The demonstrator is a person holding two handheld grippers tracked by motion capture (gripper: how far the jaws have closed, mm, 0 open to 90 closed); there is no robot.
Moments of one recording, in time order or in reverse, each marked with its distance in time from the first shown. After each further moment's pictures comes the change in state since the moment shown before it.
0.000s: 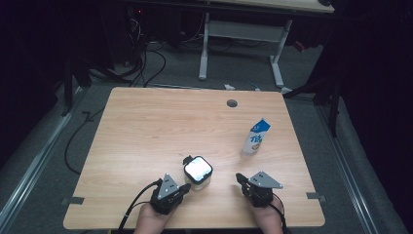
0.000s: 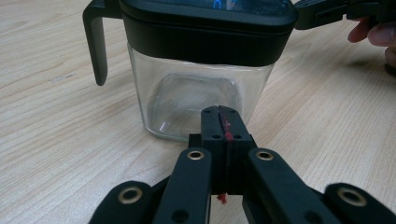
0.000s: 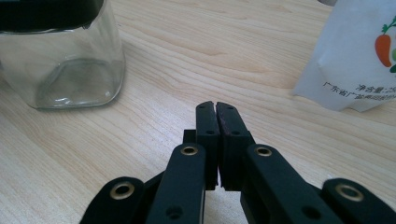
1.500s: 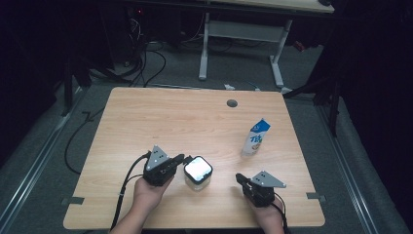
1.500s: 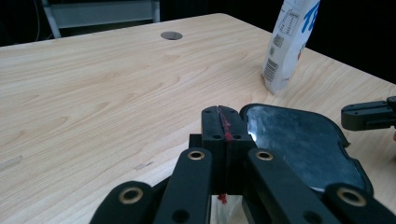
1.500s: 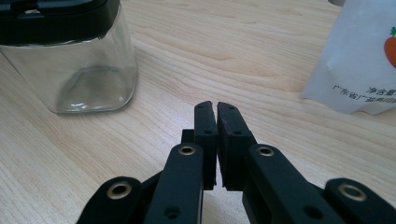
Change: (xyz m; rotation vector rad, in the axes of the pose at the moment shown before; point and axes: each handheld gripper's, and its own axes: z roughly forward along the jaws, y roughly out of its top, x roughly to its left) left arm 0.044 0.064 -0.004 -0.135 0.073 -0.045; right arm -0.004 0.001 -0.004 -0.013 0.057 0.024
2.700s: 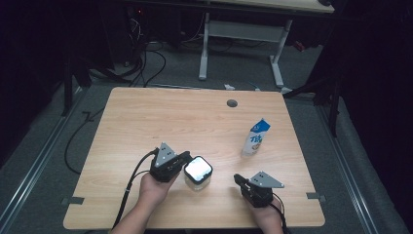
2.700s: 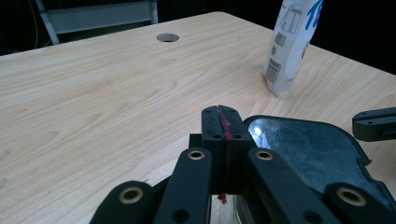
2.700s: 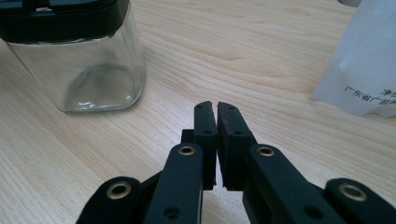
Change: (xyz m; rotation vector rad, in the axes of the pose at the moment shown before) left arm -0.003 0.003 0.016 0.005 0.005 0.042; right arm 0.004 0.000 0.002 -0.004 0.015 -0.007
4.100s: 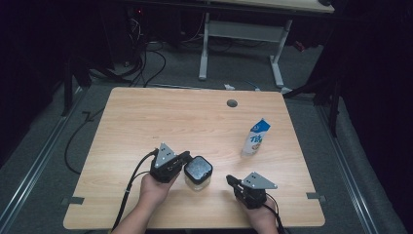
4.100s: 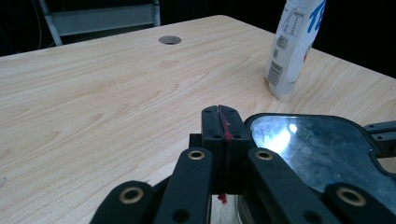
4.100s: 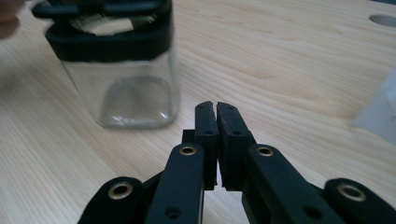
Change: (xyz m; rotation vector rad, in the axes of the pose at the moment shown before) left arm 0.000 -0.002 0.001 -0.015 0.007 -0.008; right arm 0.021 0.012 0.005 -0.019 0.054 -0.038
